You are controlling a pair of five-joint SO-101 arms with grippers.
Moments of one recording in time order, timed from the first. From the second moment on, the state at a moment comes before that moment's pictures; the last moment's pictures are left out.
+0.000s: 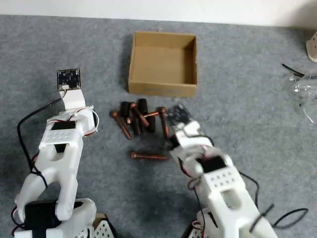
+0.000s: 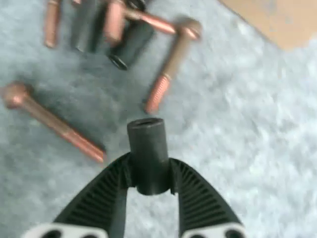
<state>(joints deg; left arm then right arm) -11.8 -18.6 53.7 27.1 8.1 -22.6 -49.7 73.9 37.3 19.6</state>
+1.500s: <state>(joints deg) 22.1 2.8 26.4 41.6 15.9 -10.4 -103.5 96.0 45.9 16.1</state>
